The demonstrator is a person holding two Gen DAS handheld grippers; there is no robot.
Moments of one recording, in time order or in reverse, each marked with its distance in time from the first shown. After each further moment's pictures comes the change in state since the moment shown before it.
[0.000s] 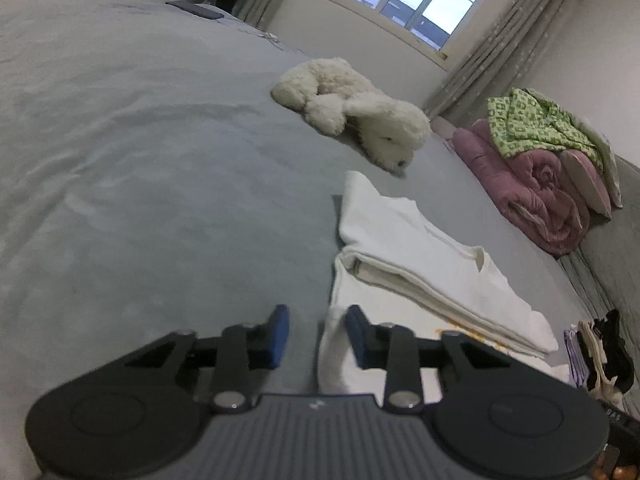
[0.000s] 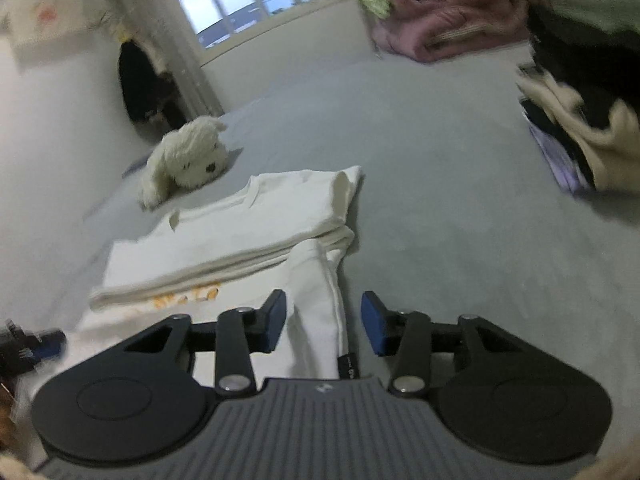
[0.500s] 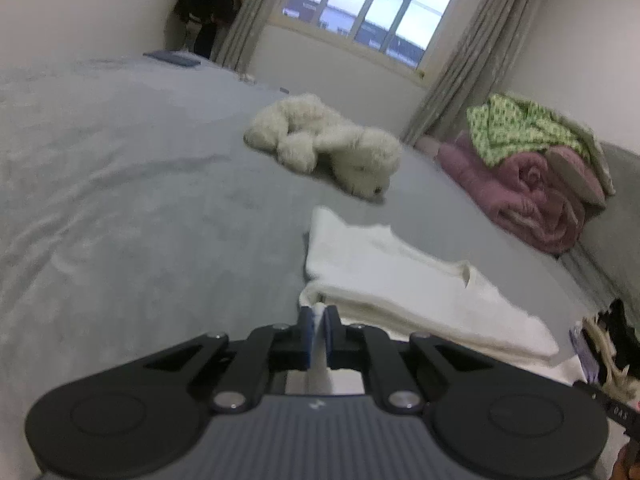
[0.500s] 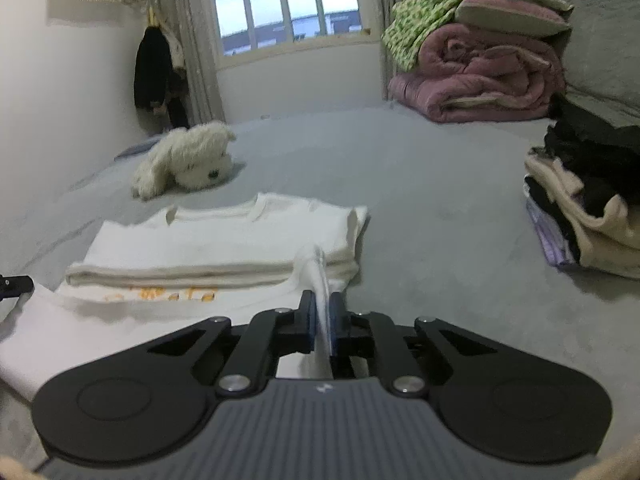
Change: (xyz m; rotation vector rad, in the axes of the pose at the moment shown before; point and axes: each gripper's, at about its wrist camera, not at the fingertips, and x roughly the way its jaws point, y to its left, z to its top) left arm -0.014 -0.034 0.001 0.108 -0.133 0.023; right arm -0.010 0.021 -0.005 -0.176 -0.129 -0.083
